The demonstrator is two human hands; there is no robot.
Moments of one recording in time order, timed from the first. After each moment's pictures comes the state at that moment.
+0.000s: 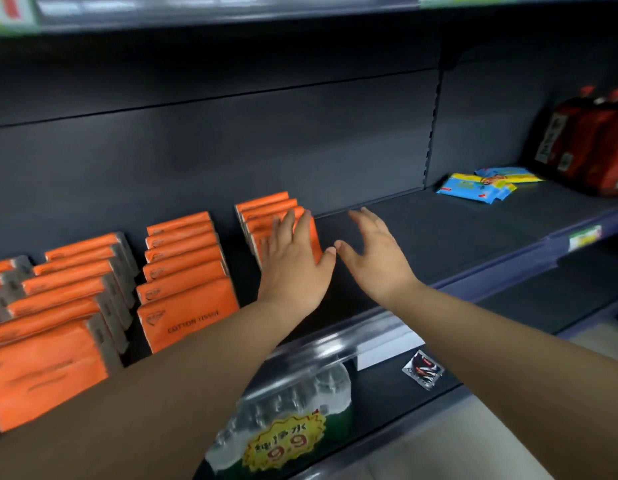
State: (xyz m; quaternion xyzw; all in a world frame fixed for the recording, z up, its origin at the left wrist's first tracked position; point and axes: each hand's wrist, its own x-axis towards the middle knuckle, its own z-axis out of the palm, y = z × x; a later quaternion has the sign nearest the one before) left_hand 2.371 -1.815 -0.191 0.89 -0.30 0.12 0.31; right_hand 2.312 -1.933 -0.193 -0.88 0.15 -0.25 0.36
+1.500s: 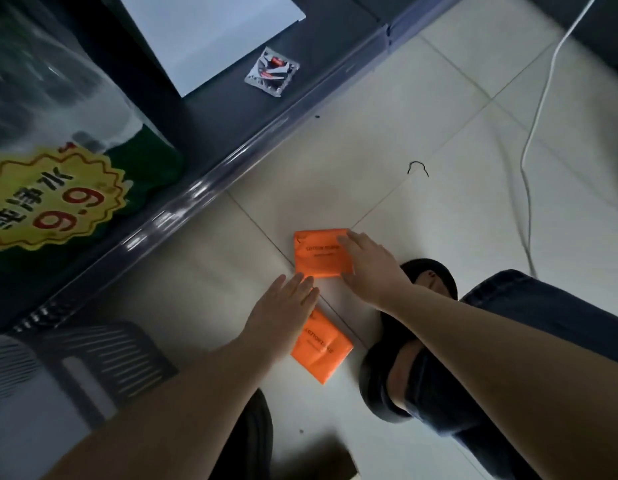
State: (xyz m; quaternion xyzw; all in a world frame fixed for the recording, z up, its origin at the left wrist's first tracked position) left_hand 2.098 -1.775 -0.567 0.70 -0.64 -0.26 -0.16; right_hand 1.997 -1.939 -0.556 -0.88 0.33 0.22 0.26
